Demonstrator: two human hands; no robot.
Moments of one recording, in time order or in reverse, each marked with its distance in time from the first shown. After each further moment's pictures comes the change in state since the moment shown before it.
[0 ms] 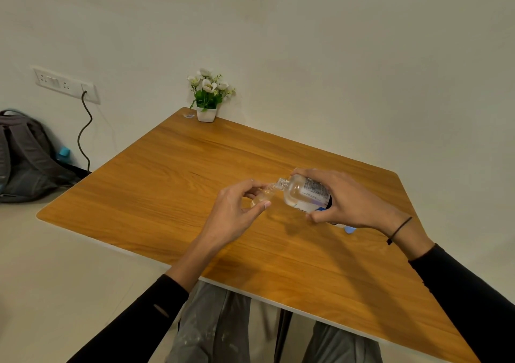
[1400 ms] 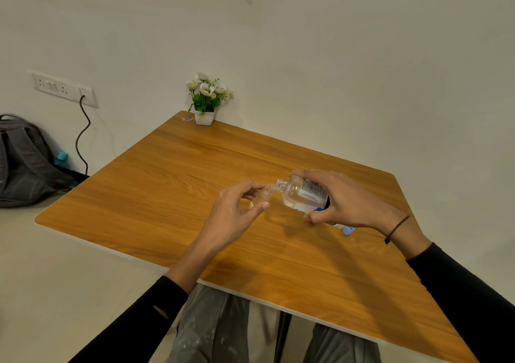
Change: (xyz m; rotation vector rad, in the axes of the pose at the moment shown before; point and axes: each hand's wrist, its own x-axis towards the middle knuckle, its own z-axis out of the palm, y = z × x) left_hand 0.004 -0.004 0.001 0.037 0.009 0.048; right_hand 0.000 -0.005 -0.006 -0.010 -0.017 0.024
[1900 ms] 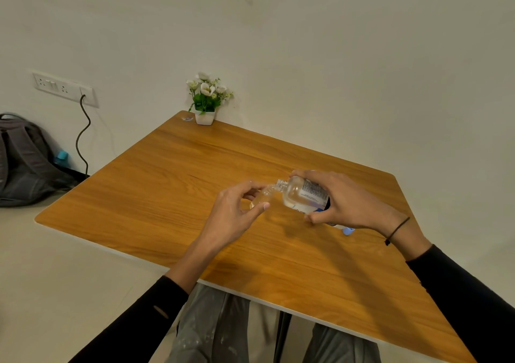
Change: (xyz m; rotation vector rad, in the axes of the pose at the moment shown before) left_hand 0.000 0.000 -0.001 0.020 -0.012 -0.009; right_hand -0.002 0.000 0.001 0.002 0.011 0.007
